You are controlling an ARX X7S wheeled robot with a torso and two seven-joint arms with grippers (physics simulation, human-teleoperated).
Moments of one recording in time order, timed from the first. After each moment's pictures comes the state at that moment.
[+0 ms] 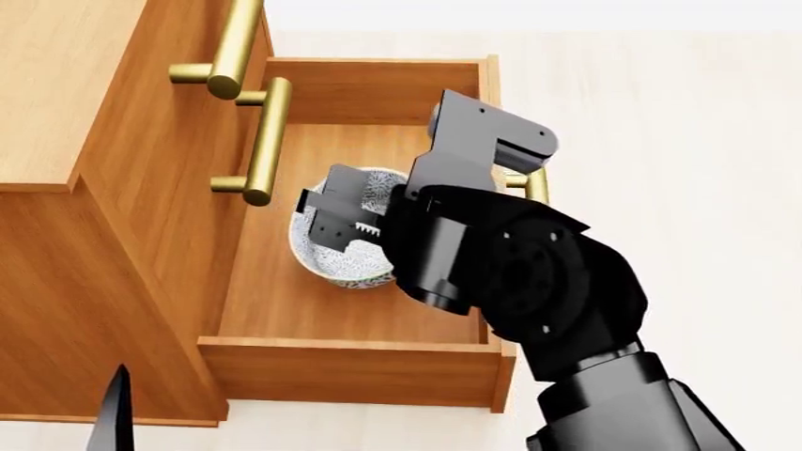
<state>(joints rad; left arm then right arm) -0.32 -0.84 0.70 1.03 -0.78 -0.40 -1.12 1.27 0.12 -0.60 0.76 1.43 0.77 0.67</state>
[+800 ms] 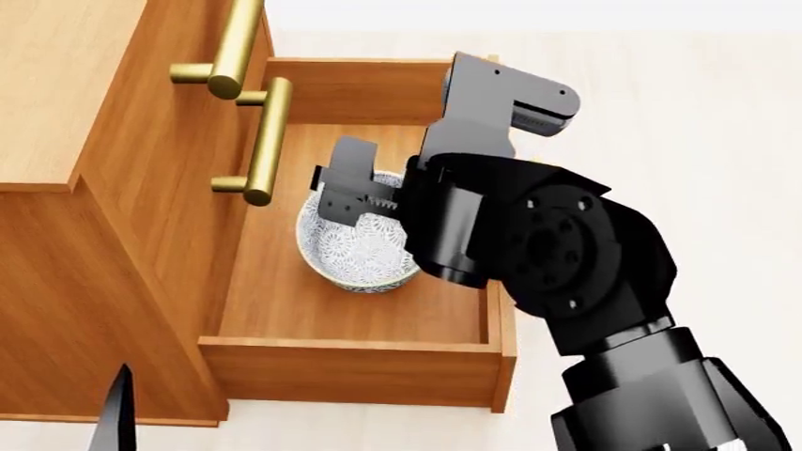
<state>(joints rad) -0.33 -0.84 0.71 1.03 -0.79 -0.40 -1.12 1.33 0.16 -0.61 0.69 1.45 0.83 0.76</state>
